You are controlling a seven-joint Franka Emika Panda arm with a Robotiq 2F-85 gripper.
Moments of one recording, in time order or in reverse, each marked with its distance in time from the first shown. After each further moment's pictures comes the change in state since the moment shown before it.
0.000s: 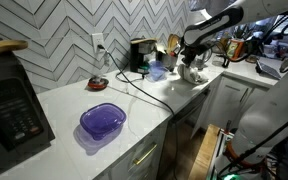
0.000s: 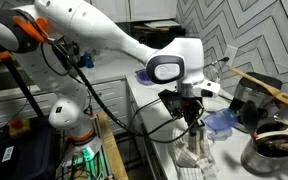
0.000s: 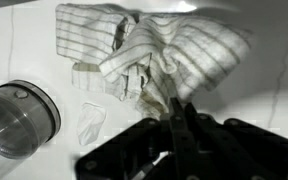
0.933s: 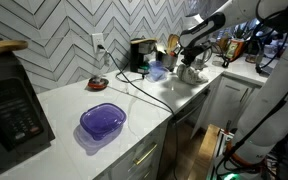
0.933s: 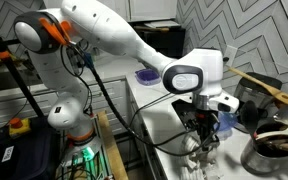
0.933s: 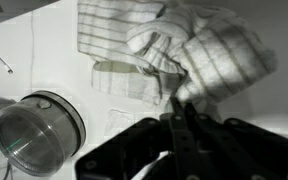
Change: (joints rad) arm -0.038 0.201 -0.021 0.154 -0.012 0.000 0.064
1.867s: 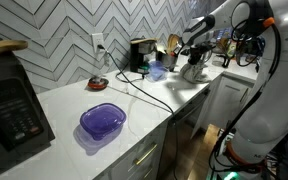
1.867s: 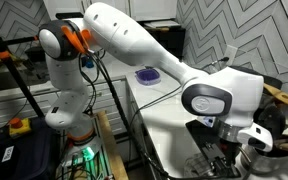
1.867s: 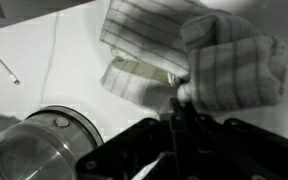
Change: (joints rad) arm -0.111 0.210 -0.042 0.229 0.184 -0.103 -0.291
